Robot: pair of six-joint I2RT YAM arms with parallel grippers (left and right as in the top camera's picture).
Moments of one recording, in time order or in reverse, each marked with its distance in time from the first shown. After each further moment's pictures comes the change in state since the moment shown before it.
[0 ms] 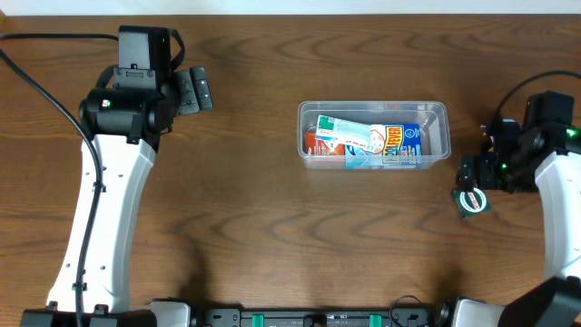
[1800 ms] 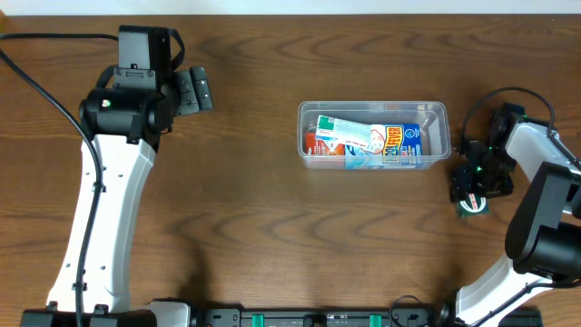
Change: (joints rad) left arm 0.000 0.000 0.000 0.000 0.000 0.000; right arm 0.000 0.438 -0.032 0.166 0.106 -0.090
